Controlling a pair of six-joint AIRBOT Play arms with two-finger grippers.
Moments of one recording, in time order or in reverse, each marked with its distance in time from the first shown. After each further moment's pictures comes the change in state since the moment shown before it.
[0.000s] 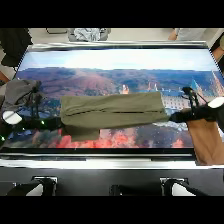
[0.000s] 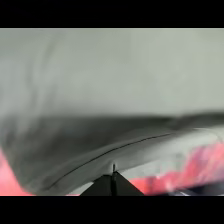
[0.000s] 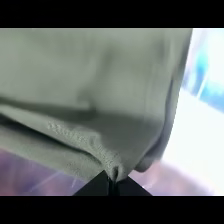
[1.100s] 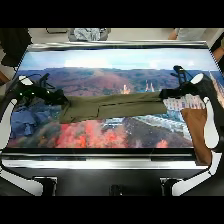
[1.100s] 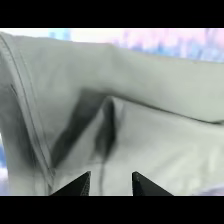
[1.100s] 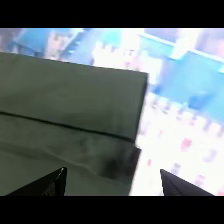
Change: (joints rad) left arm 0.065 -0.726 0.758 0.000 -0.198 -0.007; right arm 0.064 -0.491 0.552 -0.008 -0.064 0.118
